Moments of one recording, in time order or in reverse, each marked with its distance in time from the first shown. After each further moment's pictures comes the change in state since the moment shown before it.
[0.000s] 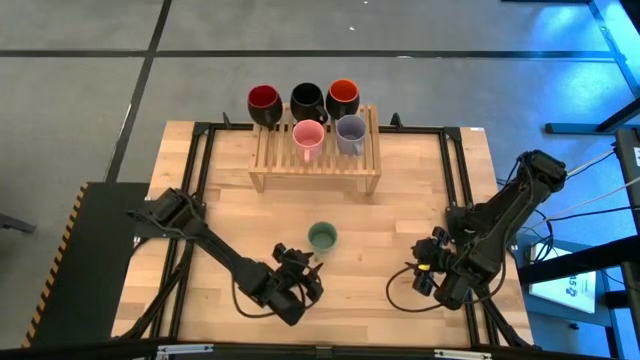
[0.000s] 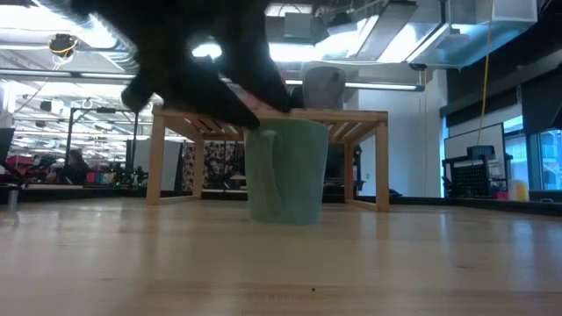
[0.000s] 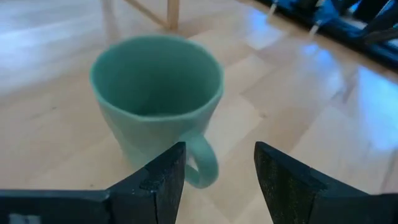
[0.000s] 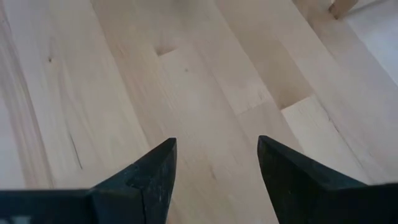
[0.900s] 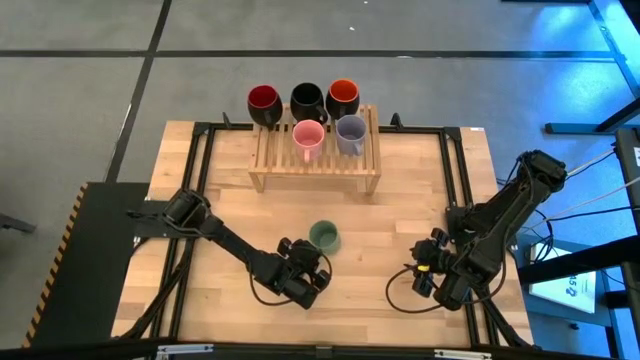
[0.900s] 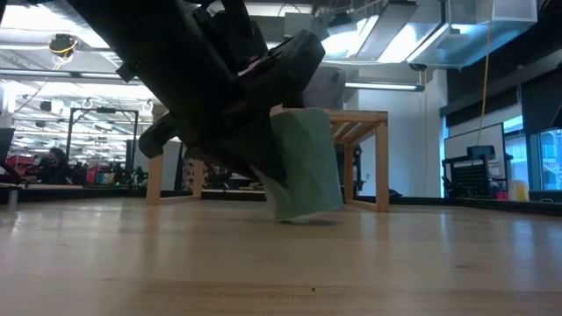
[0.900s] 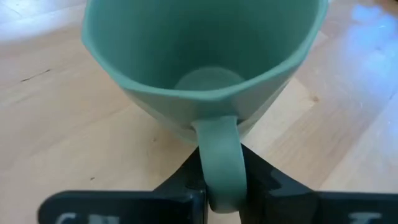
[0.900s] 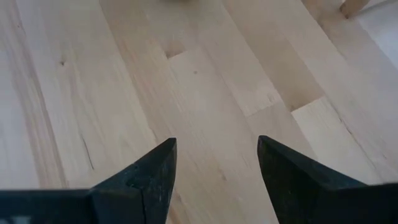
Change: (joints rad) left arm 0.098 0.075 -0.001 -0.018 0.156 -0.072; right arm -0.001 0.000 0.000 0.033 -0.002 -0.008
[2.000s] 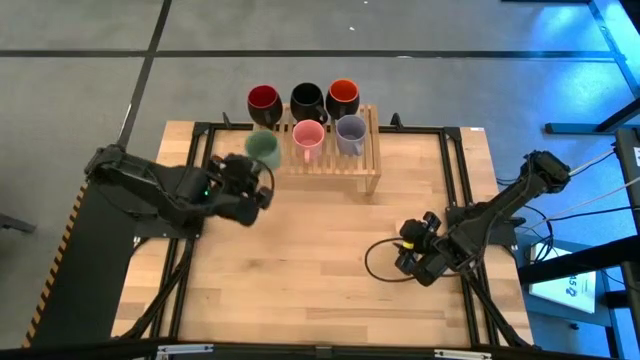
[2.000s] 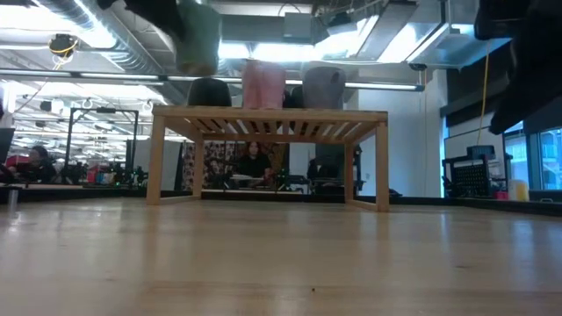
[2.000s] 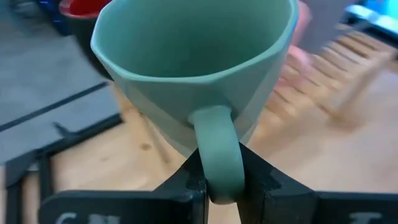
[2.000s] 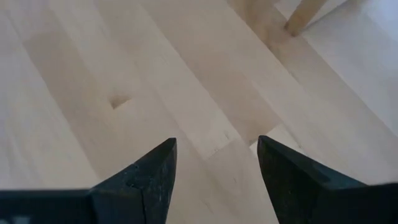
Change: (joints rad) left arm 0.227 -0.797 0.000 -0.846 -0.130 0.185; right arm -0.250 -0.024 0.000 0.000 -0.016 -0.096
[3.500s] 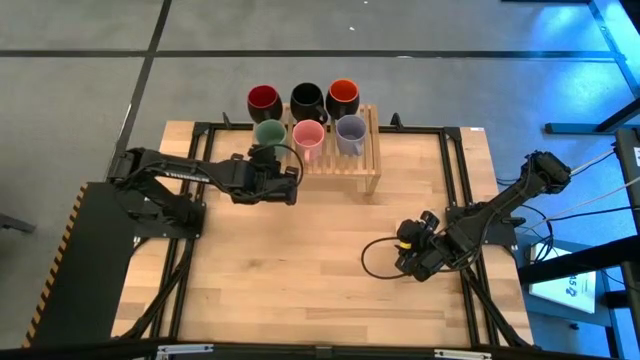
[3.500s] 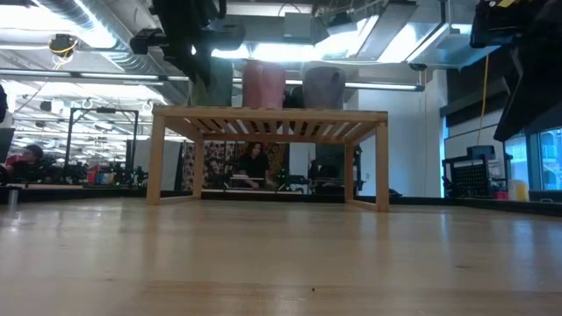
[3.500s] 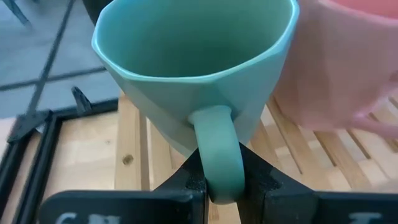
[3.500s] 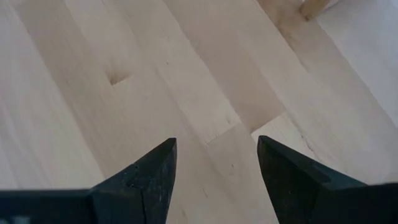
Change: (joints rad) left arm 0.255 0.249 0.000 0.110 -0.016 -0.169; right arm -0.045 0.000 0.000 0.005 -0.100 -0.099
